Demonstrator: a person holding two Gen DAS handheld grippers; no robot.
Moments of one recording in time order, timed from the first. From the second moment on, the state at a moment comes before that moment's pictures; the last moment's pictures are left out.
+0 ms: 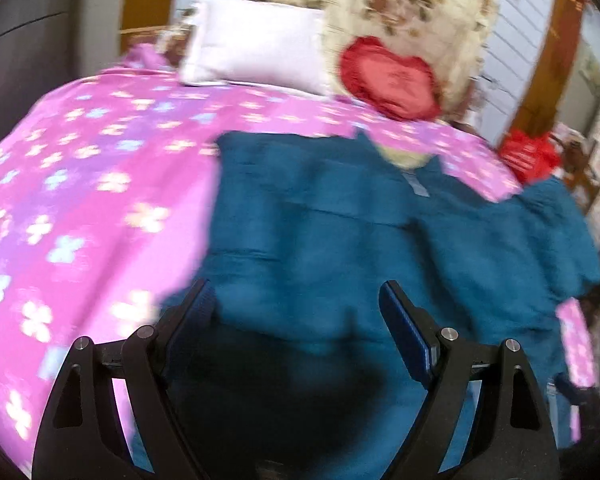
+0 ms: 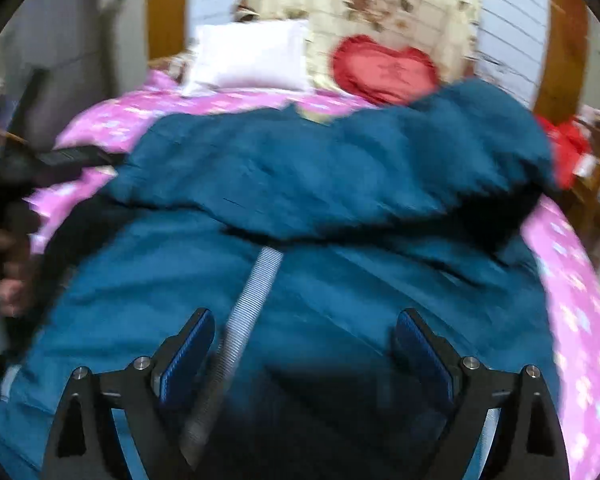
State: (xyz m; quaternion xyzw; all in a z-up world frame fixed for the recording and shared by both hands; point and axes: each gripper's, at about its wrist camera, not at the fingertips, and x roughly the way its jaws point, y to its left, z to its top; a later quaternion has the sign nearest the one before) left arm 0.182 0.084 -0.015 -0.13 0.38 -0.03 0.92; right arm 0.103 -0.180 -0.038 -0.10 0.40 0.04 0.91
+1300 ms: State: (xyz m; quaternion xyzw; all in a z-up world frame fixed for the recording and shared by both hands) left arm 0.214 0.132 -0.026 -0.16 0.41 -0.03 0.90; right arm 0.112 -0.209 -0.071 -0.04 0.47 0.02 0.88
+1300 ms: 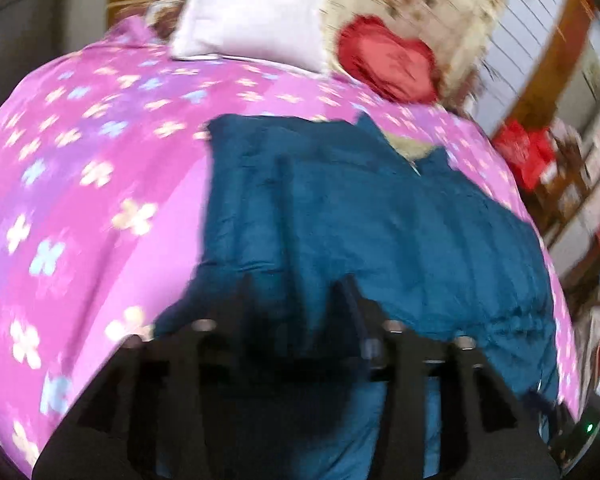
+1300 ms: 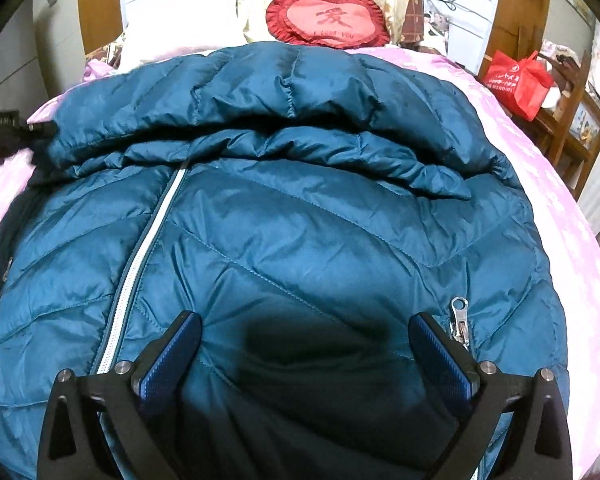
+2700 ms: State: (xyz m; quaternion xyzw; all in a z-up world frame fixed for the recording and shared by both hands) left arm 0.268 0.077 -0.067 -0.04 0.40 0.03 0.92; right arm 0.253 -0.286 0.009 -0.01 0.38 0.14 0.91
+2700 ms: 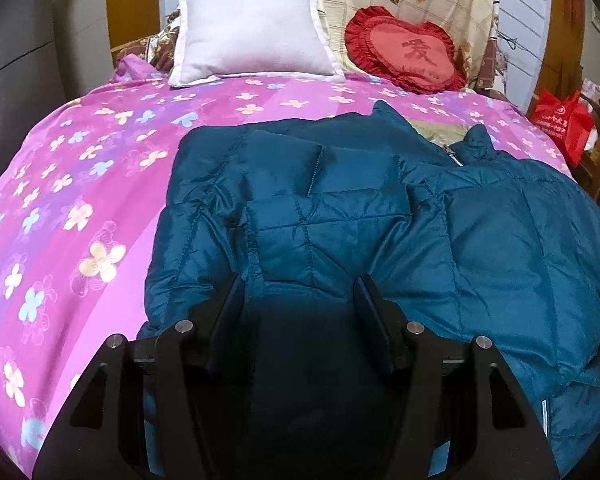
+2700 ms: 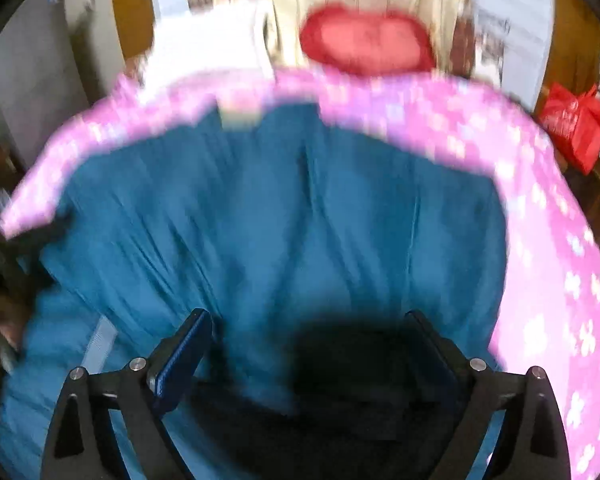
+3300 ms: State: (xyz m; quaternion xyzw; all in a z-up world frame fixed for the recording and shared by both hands) left arm 0.275 0.077 -0.072 -0.04 0.42 0.04 0.91; right arm 0.329 -0.245 -0.031 0.02 0.44 0.06 0.90
